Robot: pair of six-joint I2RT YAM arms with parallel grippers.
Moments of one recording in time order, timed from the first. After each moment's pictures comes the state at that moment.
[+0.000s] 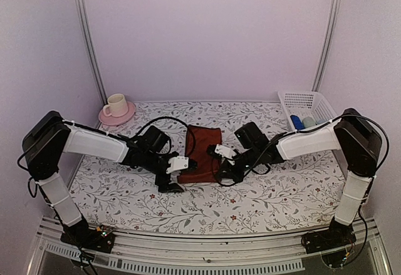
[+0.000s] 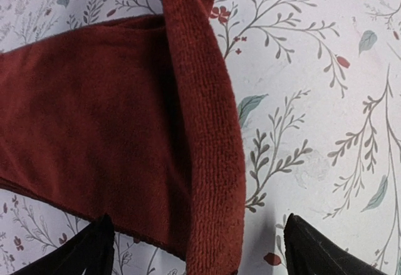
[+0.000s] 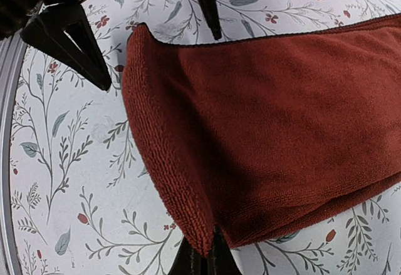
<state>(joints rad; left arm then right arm) -0.73 1.74 0.89 -0.15 0.35 0.77 0.80 1.84 1.03 -0.07 -0.43 -0.33</state>
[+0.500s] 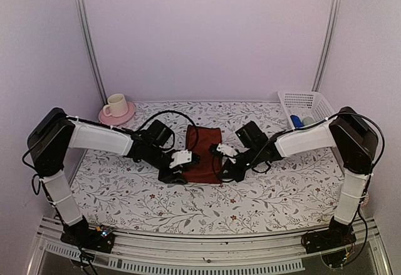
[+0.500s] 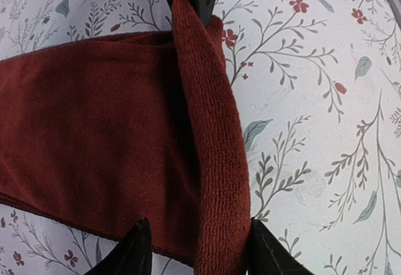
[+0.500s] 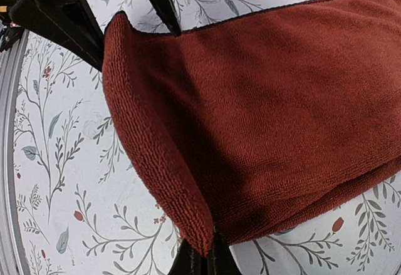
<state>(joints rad) -0.72 1.79 0.99 -0.22 0.39 0.75 0.75 1.89 1.06 -0.11 -0.48 -0.28</state>
